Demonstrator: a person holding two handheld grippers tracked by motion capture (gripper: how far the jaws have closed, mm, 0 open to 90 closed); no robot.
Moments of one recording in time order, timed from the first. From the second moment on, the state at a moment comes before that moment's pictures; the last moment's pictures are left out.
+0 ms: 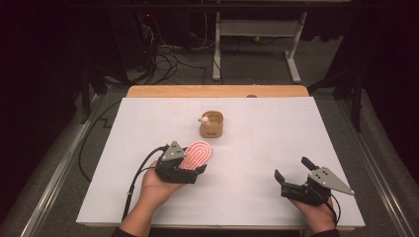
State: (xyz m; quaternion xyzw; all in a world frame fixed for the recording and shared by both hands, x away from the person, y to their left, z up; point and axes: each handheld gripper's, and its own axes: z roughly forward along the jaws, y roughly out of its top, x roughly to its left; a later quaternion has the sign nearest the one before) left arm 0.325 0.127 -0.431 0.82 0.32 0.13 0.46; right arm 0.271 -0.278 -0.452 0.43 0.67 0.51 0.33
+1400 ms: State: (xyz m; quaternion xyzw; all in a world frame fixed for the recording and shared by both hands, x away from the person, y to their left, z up) left arm 0.294 0.123 -0.413 0.74 0.26 0.17 0.60; right arm 0.270 -0.275 -0.452 0.42 0.68 0.51 0.32
